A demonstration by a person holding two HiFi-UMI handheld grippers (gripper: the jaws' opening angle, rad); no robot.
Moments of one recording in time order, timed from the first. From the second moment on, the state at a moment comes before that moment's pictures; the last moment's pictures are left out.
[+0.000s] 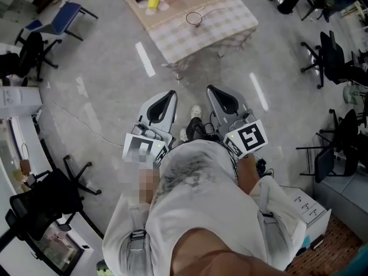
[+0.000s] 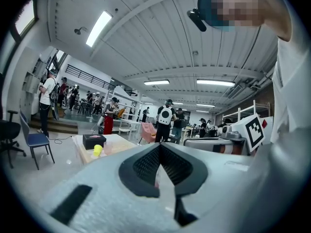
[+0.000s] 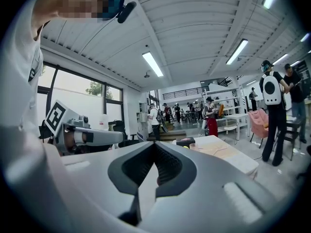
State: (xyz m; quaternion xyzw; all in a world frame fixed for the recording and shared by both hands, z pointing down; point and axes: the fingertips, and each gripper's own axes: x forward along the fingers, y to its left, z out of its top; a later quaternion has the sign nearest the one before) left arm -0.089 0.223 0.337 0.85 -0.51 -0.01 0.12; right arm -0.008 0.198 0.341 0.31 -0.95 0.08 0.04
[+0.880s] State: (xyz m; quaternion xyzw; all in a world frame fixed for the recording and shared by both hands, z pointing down) left arm -0.064 0.110 0.327 0.84 -0.53 0.02 0.11; right arm 0.018 0.080 0.335 0.29 -0.95 0.08 0.03
